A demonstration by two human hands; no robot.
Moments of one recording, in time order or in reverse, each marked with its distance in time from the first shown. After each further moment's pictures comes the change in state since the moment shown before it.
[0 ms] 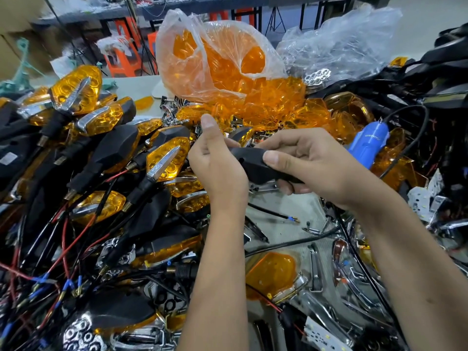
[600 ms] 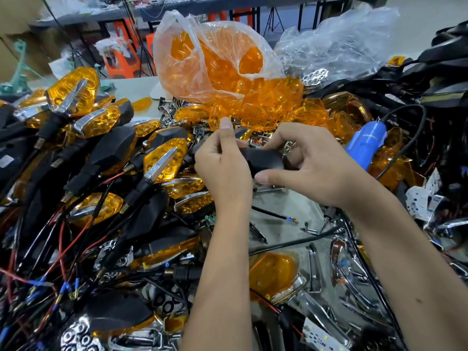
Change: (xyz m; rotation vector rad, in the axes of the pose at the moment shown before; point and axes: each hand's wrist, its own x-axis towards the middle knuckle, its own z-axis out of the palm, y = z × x) left_hand -0.002 -0.013 0.003 0.169 -0.016 -0.078; right_hand 0.001 0.002 -0.001 -0.433 0.113 -0.187
